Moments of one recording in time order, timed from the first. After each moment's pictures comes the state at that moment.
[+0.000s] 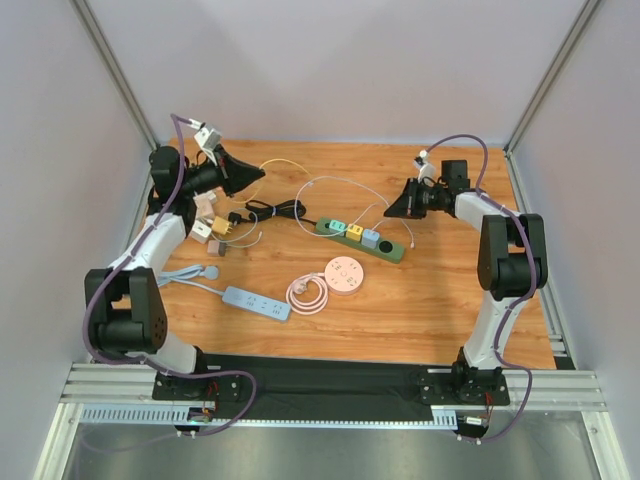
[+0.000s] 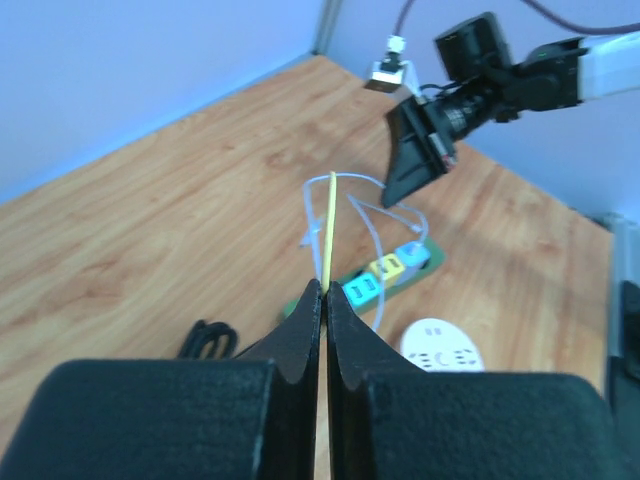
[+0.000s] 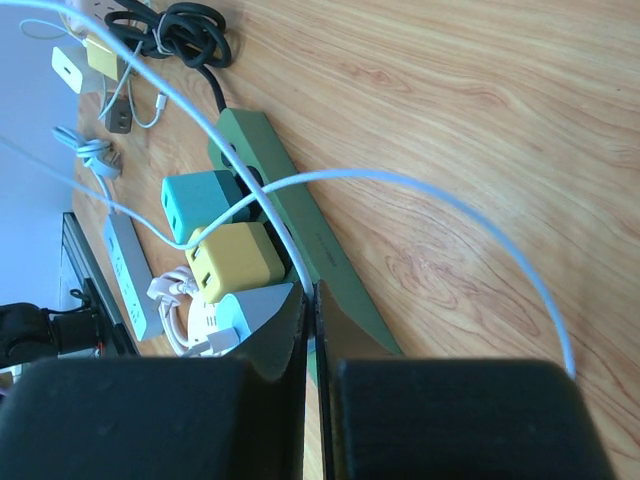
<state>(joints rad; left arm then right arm) 0.02 1.51 1.05 0.47 1.06 -0.25 0.02 1.96 1.30 -0.18 -0.87 0.24</state>
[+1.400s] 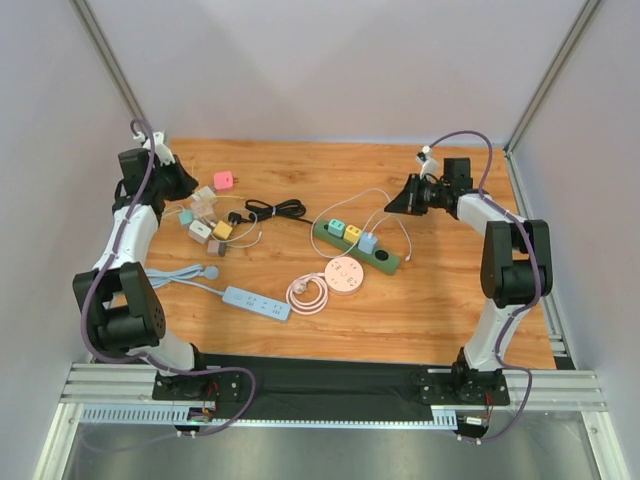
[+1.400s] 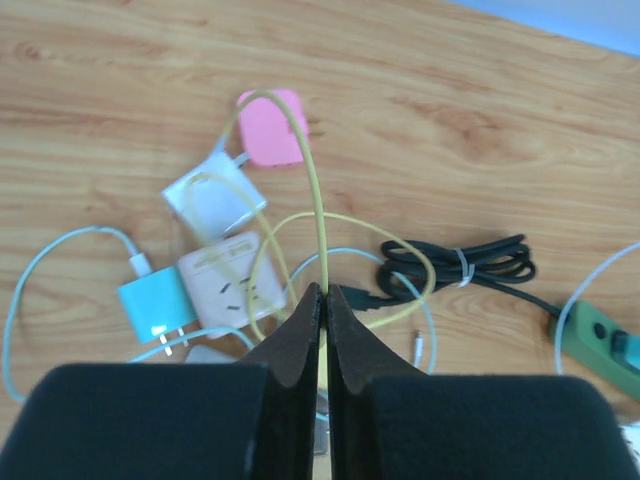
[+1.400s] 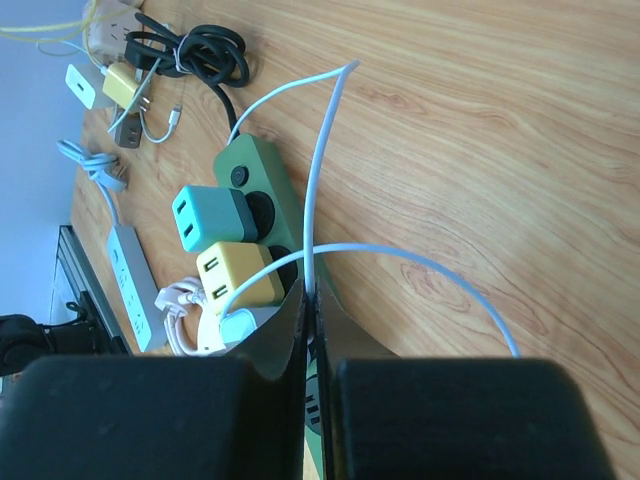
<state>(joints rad) 0.23 1.54 1.19 -0.16 0.41 -0.14 0.03 1.90 1.27 -0.13 -0.85 0.27</state>
